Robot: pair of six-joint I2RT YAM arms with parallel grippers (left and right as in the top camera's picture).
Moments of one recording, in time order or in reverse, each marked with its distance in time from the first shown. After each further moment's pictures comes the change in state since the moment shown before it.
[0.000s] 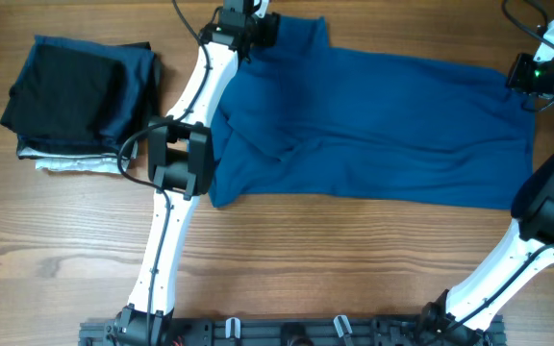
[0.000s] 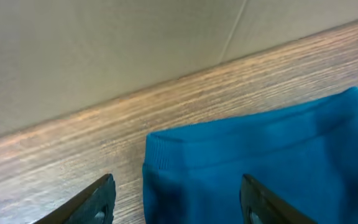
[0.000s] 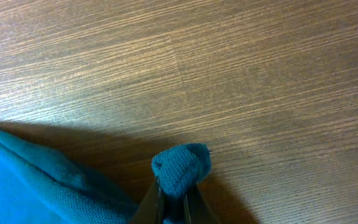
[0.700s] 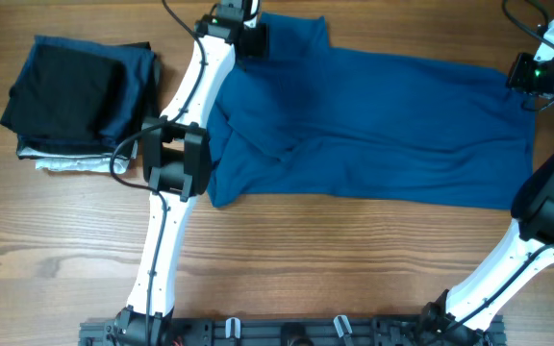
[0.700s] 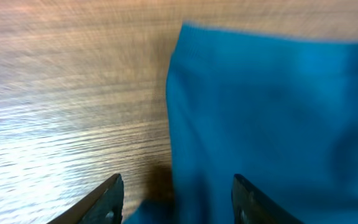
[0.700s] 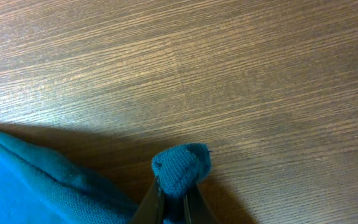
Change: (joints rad) left arm 0.003 -0.083 0.002 -0.346 -0.048 -0.237; right arm 0.000 0.000 0.000 0.006 0.000 0.000
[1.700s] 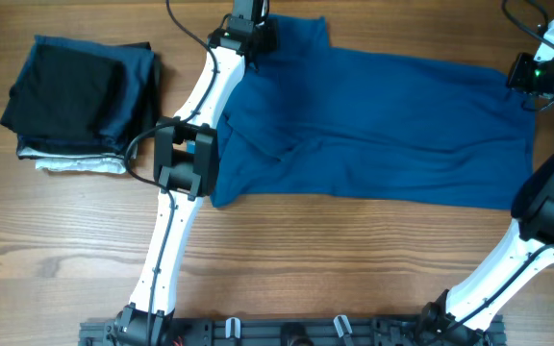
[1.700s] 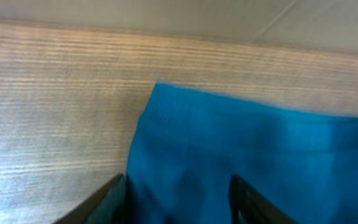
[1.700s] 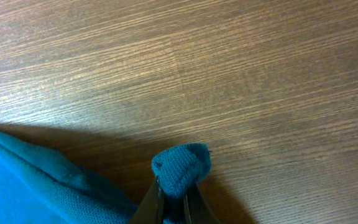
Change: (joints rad) left arm -0.026 0.104 0.001 0.272 -0.012 -0.135; right arm 0.000 0.000 0.000 0.000 0.000 0.000
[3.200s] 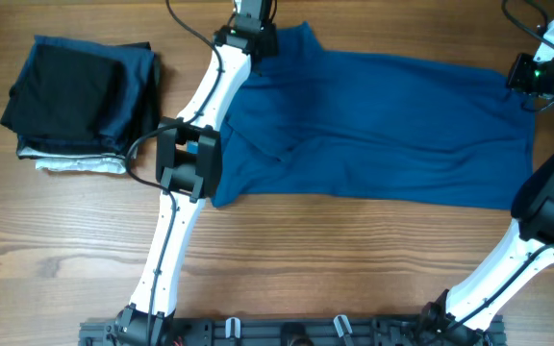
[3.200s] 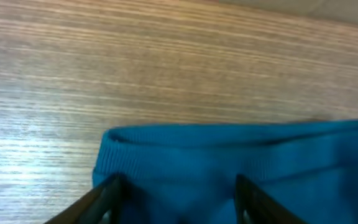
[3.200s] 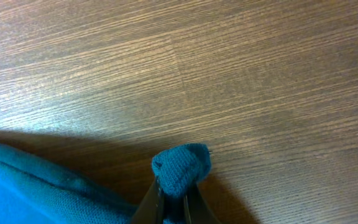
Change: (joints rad) left arm -0.026 -0.034 -0.002 -0.147 -0.171 -0.063; right arm 0.000 0.000 0.000 -0.008 0.000 0.001
